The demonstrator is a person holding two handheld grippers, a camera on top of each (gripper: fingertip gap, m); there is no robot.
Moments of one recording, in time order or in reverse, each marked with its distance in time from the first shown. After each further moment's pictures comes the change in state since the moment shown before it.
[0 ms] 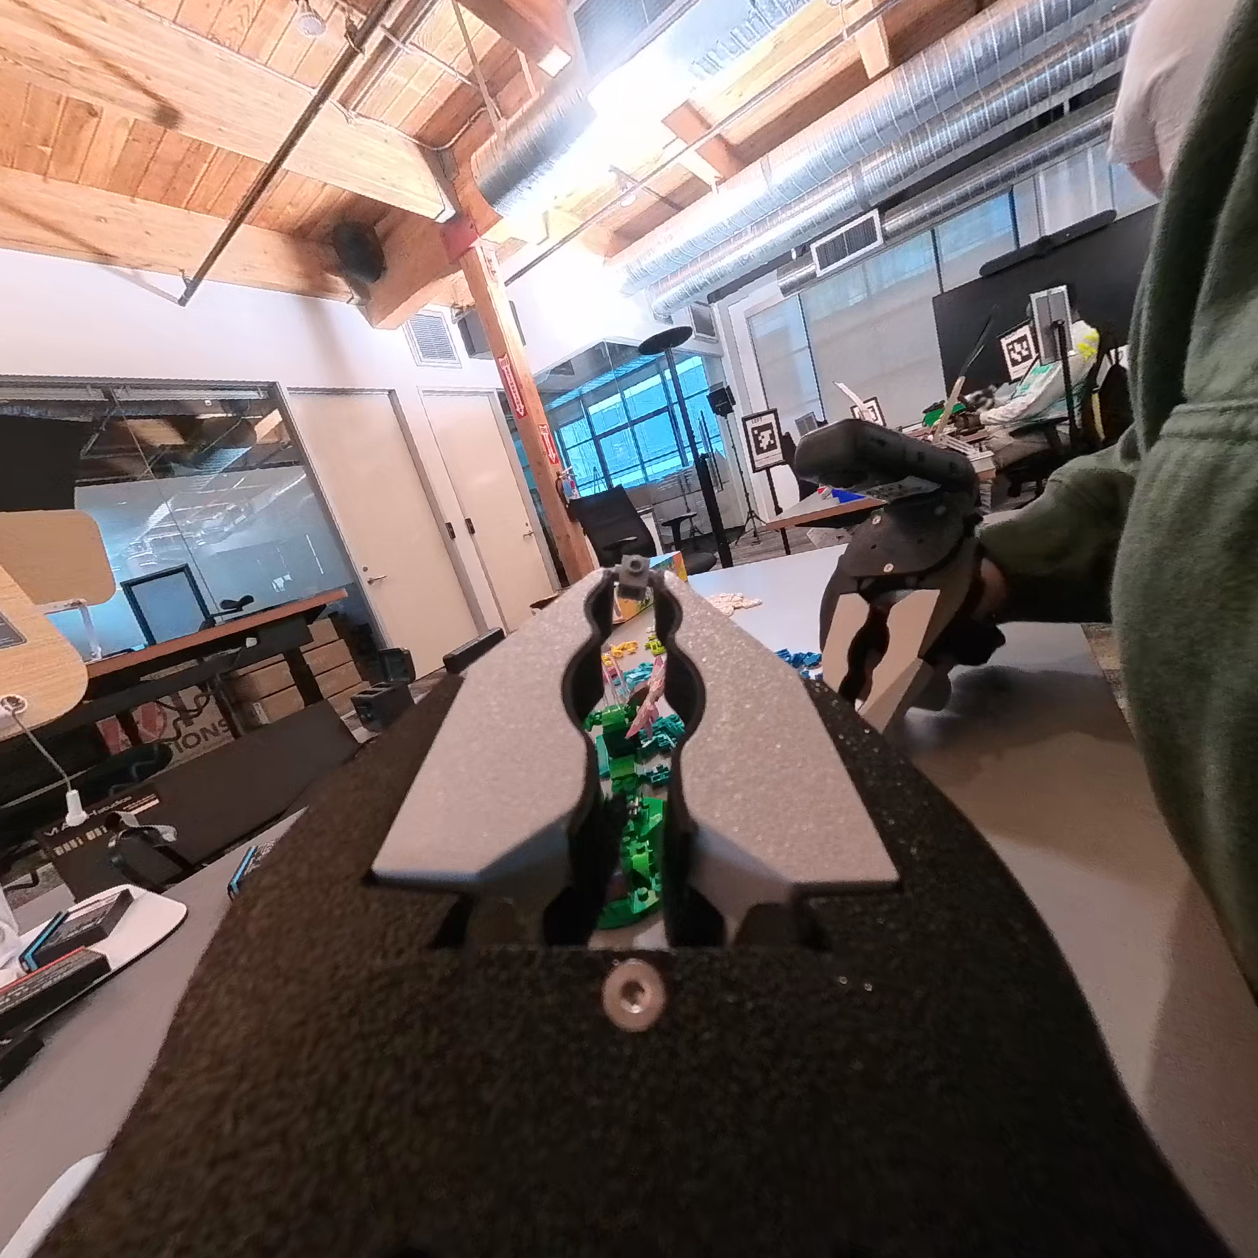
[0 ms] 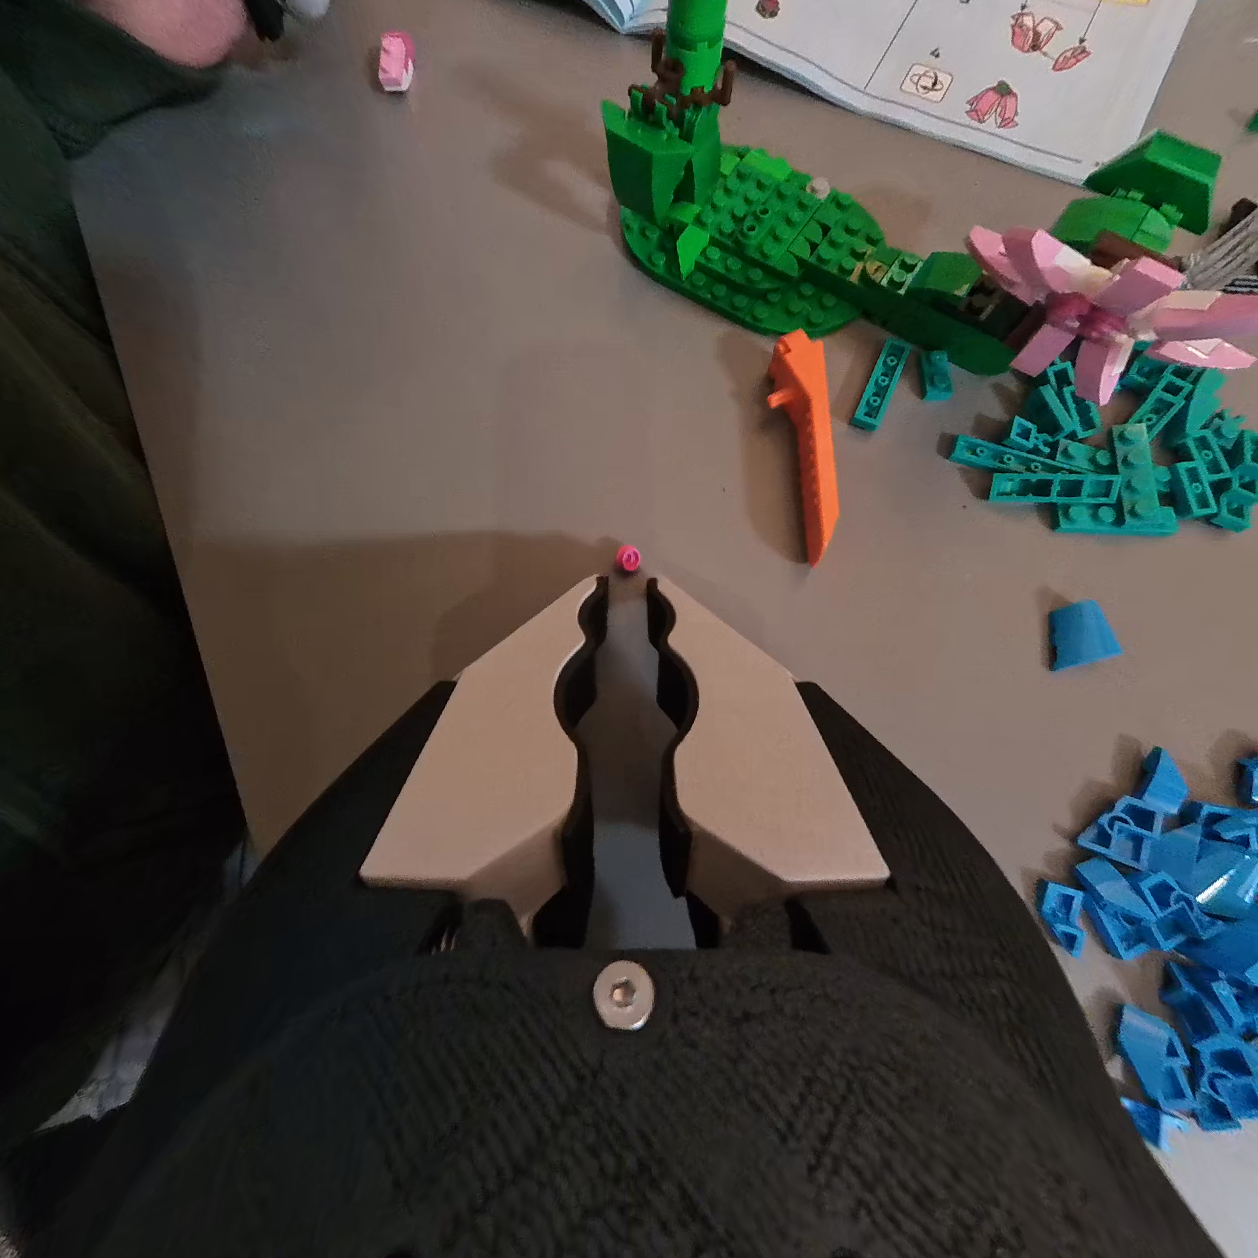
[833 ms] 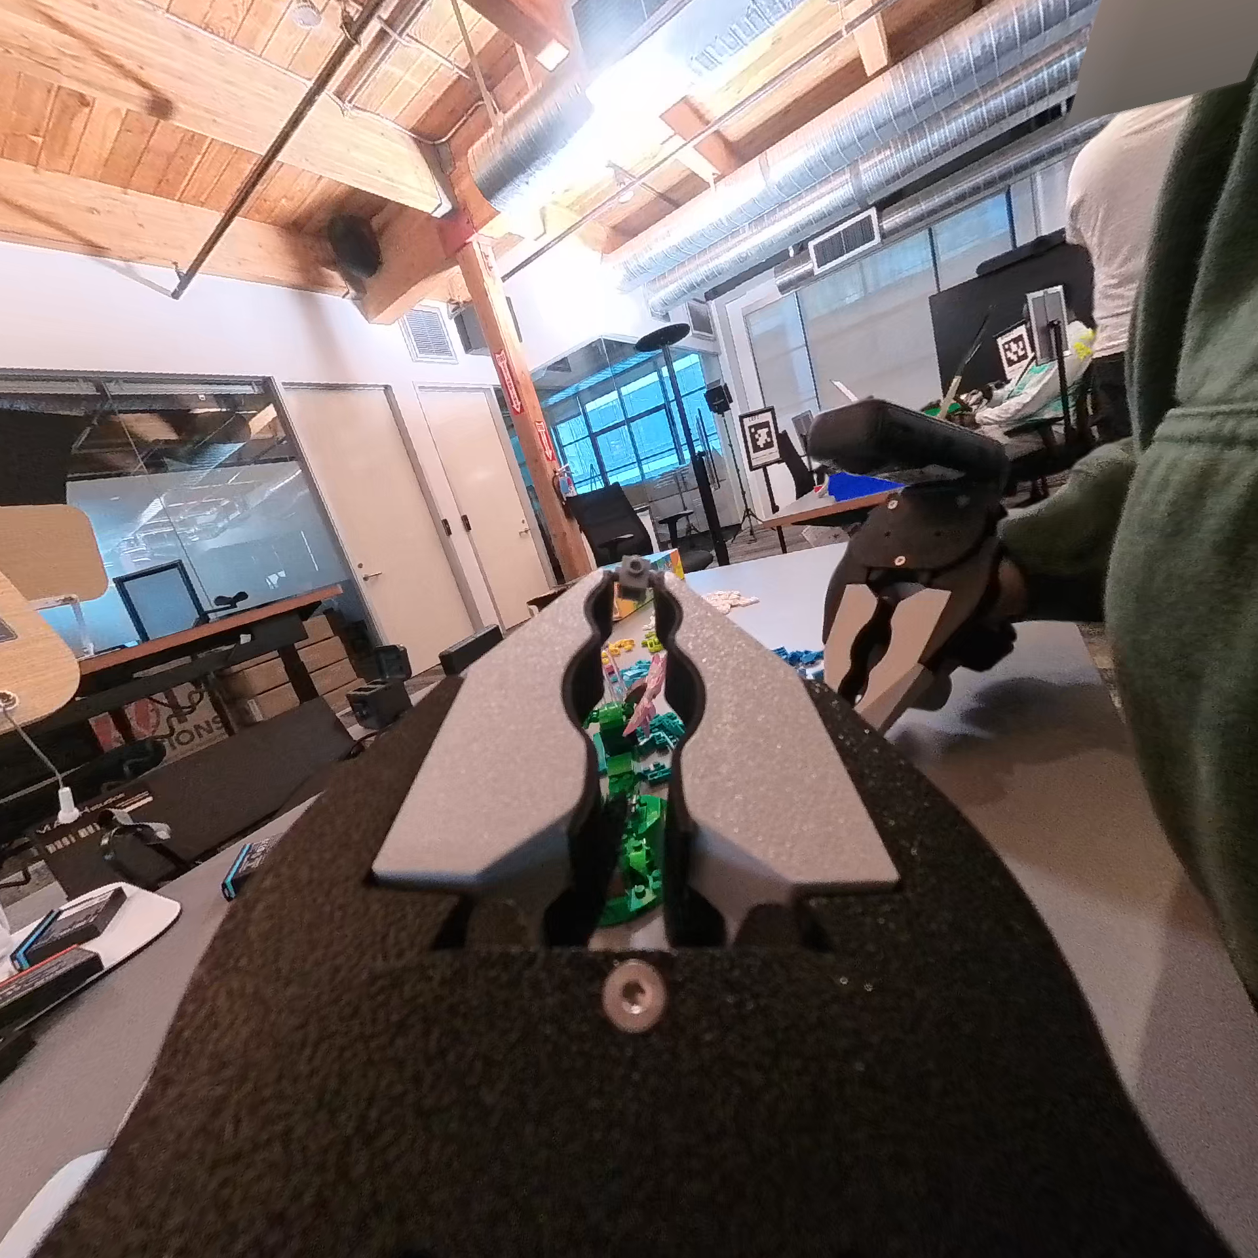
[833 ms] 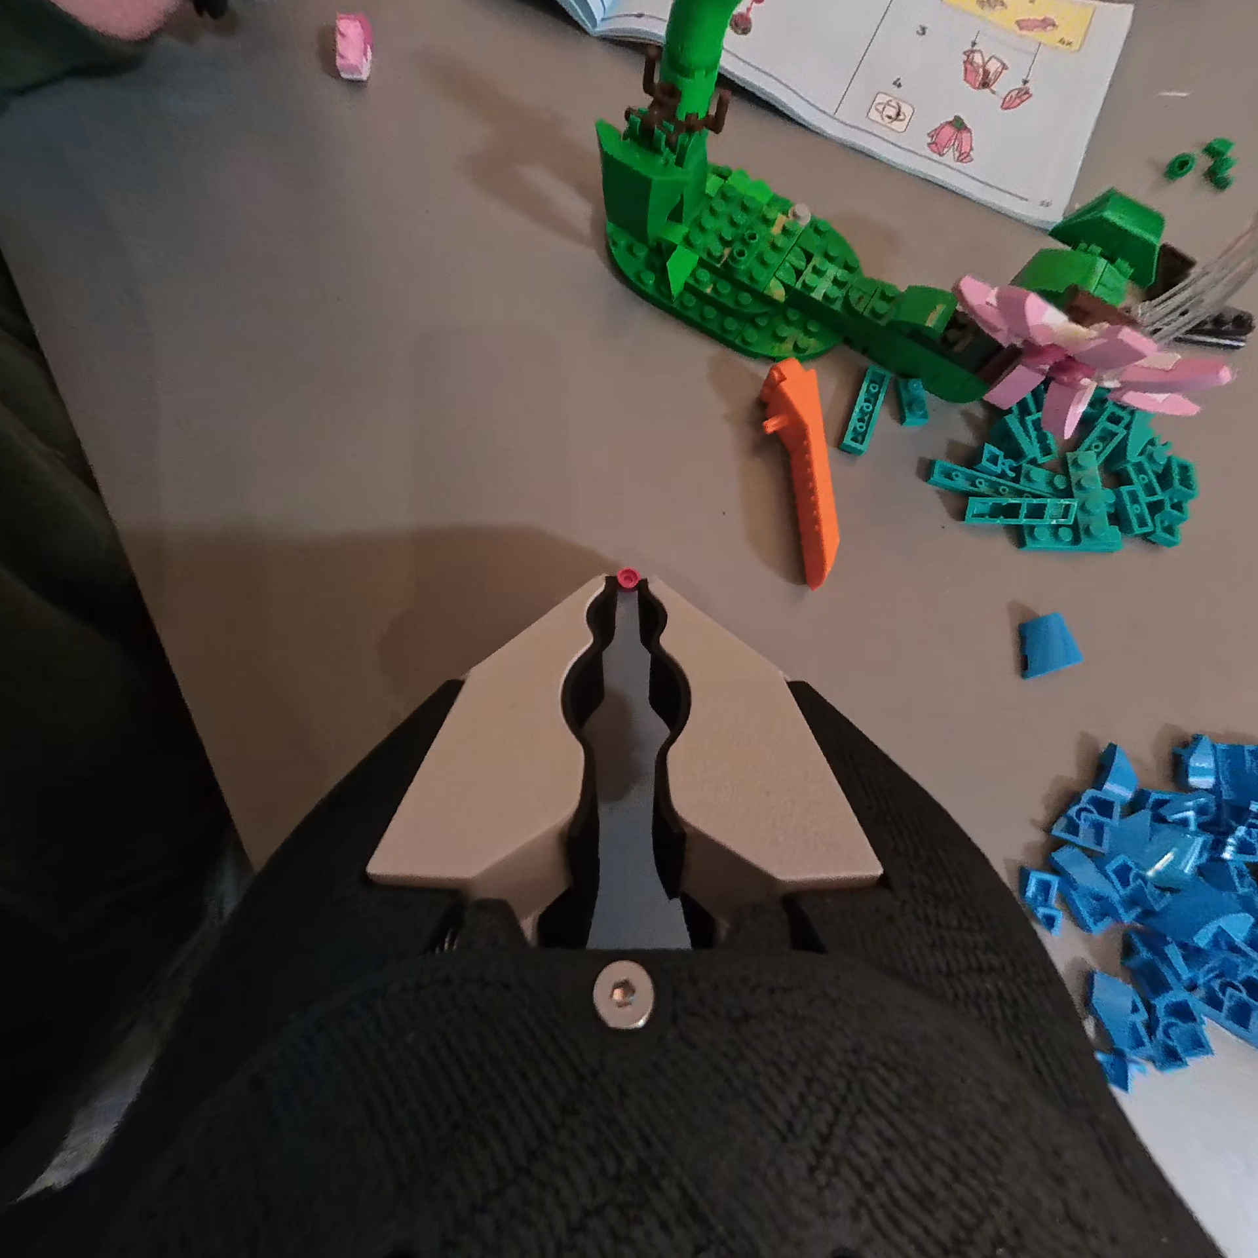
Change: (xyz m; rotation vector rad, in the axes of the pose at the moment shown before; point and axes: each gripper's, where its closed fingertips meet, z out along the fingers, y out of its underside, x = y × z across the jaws) left arm -0.001 0.004 0.005 -0.004 0.004 -0.006; right arm -0.002 -0.007 0.003 -0.028 0.113 -0.034
